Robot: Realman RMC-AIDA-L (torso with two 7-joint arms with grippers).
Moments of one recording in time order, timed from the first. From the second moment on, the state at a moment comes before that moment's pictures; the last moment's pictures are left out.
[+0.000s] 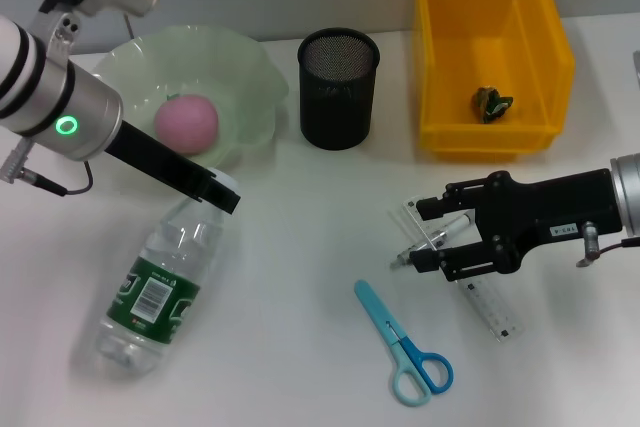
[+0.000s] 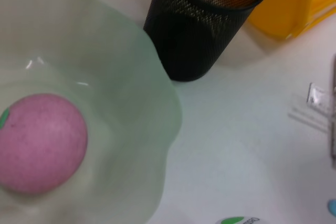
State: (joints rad) left arm -0.86 -2.06 1.14 0.96 2.53 1.48 -2.50; right arm 0.56 2.04 -0.77 -0.74 -2.14 -1.63 1.41
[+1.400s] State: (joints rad) left arm -0.75 -2.05 0.93 1.08 2.26 1.68 -2.28; right arm 0.57 2.02 -0.73 -0.74 -2.13 -1.62 1.45
